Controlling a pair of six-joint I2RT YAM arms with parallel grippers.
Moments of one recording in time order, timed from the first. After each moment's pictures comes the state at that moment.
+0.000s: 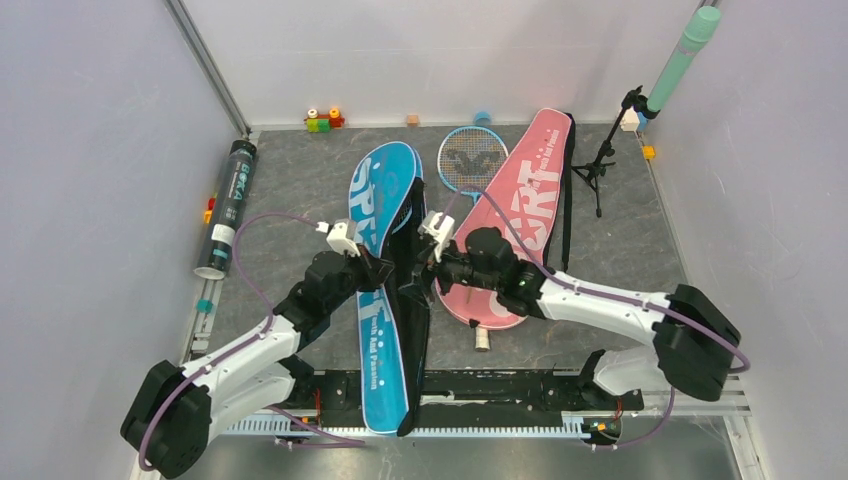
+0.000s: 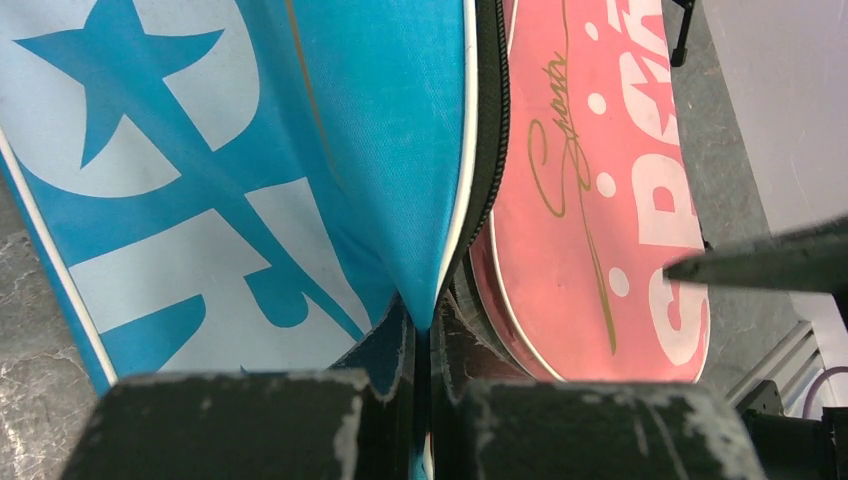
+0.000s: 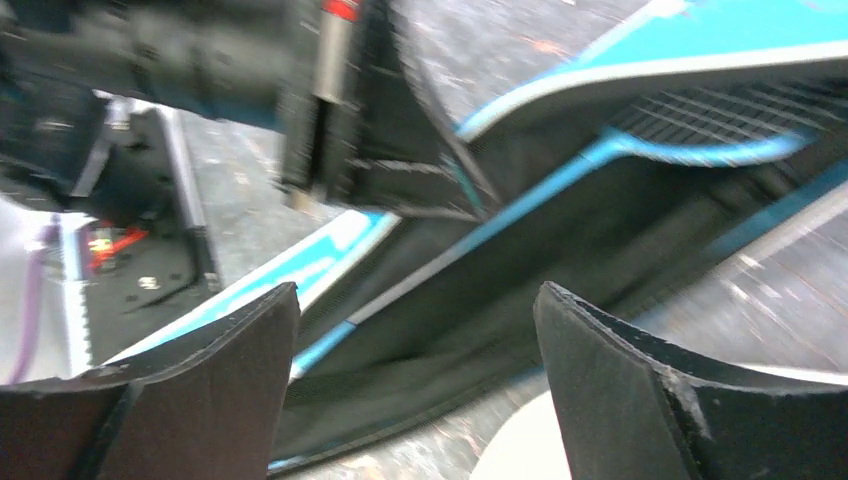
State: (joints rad) left arm -0.58 0.92 0.30 0.27 -0.01 -0.63; right arm 0.97 1.38 0.81 0.27 -0.28 0.10
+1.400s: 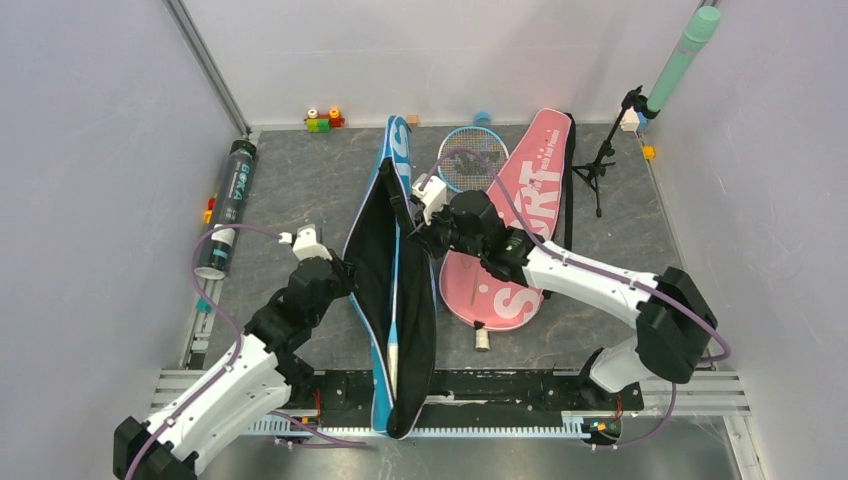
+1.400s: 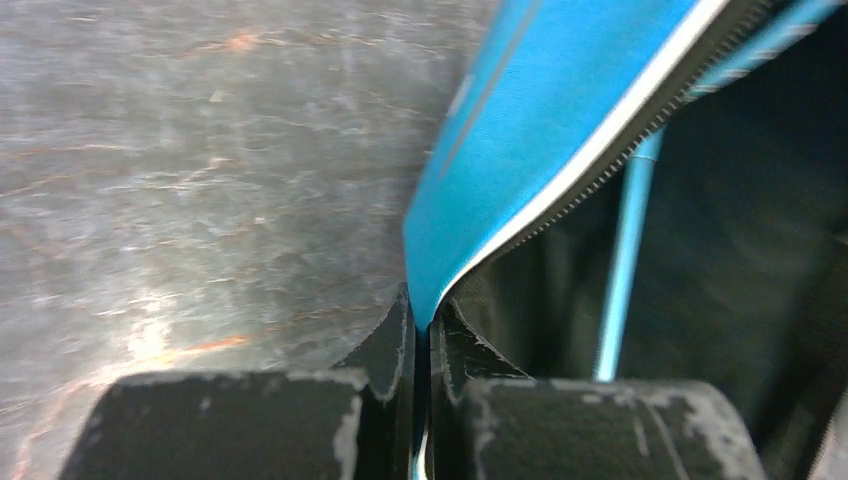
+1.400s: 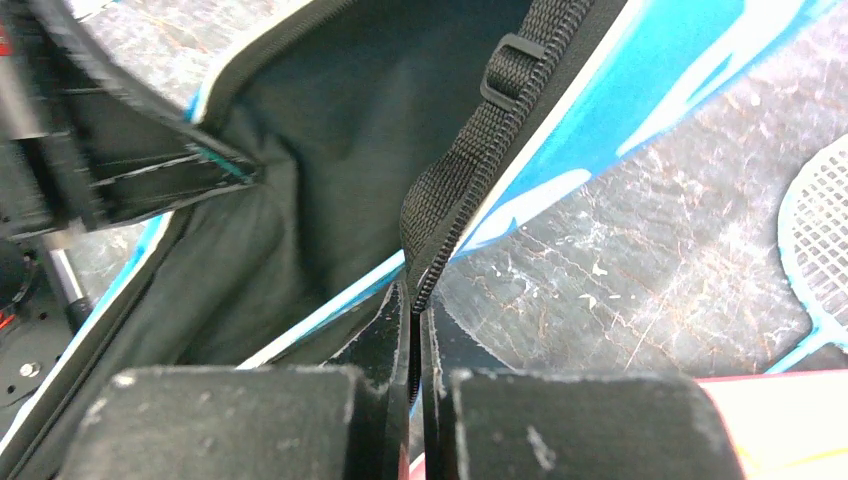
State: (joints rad) left arm -0.58 0.61 0.39 -0.25 -0.34 -0.68; right arm 0.87 1.50 1.04 0.07 -0.11 0.03
